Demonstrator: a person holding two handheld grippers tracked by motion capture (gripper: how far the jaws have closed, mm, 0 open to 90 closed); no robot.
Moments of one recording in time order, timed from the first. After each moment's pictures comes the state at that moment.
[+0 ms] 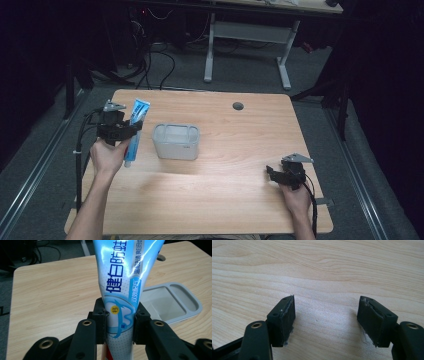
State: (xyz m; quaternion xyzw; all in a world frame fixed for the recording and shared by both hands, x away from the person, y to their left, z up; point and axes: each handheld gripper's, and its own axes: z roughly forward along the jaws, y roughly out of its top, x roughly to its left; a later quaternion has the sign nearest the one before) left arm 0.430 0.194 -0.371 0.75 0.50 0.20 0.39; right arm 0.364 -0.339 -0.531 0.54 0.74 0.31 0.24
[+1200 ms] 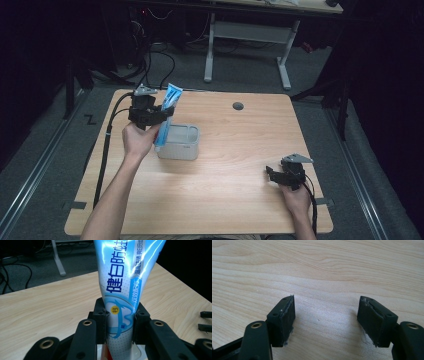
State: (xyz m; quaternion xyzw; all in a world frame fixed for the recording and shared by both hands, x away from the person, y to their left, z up) left arm 0.462 0.119 -0.348 0.76 0.43 0.16 0.45; right arm 0.363 -0.338 -0.530 0.54 0.74 0.31 0.24
